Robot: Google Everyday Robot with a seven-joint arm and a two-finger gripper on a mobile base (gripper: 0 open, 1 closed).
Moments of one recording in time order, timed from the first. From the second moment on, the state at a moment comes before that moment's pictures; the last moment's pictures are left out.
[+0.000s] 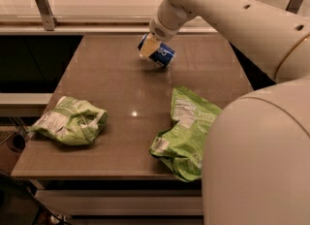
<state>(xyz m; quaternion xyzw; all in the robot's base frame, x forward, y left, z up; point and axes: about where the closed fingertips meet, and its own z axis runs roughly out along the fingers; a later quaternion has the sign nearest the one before) 0.757 0.000 0.881 -0.52 0.79 0.02 0.33</state>
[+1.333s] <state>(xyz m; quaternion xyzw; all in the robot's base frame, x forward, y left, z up) 0.752 0.082 0.836 -0.57 0.75 0.09 0.32</state>
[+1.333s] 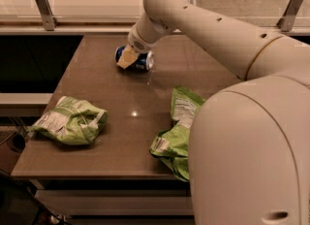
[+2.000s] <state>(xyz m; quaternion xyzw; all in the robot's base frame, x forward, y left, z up) 0.751 0.084 0.837 -0.57 0.75 0.09 0.32</state>
